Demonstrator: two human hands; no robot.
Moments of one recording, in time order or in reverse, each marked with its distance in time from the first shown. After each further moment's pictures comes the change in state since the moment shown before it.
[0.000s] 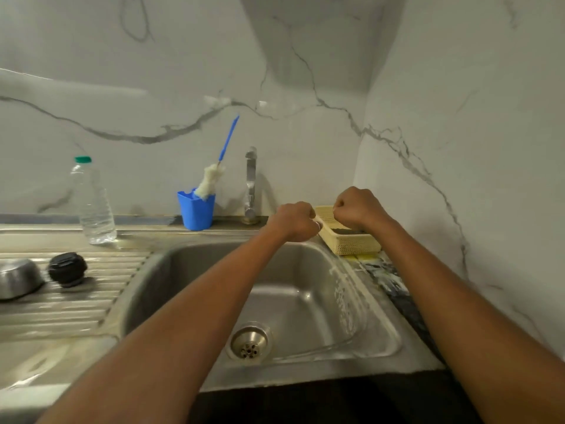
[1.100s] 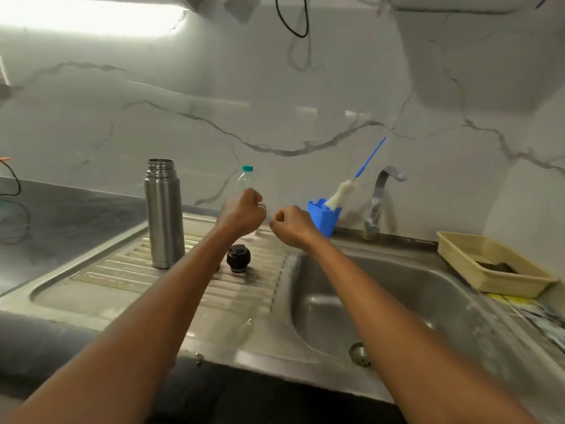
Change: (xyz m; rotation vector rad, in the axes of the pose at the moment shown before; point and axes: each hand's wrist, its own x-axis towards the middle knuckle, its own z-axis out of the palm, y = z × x) left_hand -0.178 -0.256 -0.172 -0.125 0.501 -0.473; right_hand -0.054 -0.335 0.138 0.389 -0.295 -0.335
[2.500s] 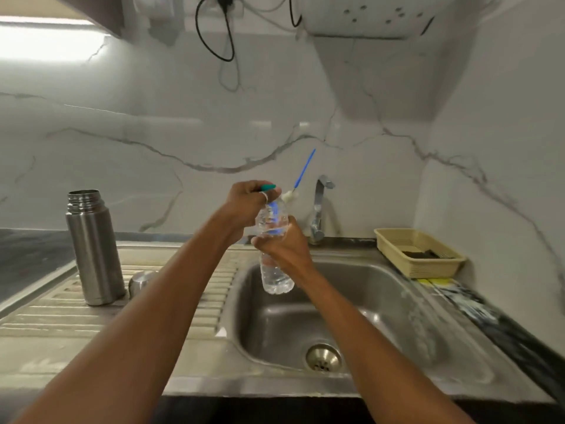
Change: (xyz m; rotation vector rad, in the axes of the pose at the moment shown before) left_hand -0.020 0.132 0.028 -0.784 -0.230 0.031; right_hand -0.045 0.080 -0.042 0.693 0.319 0.005
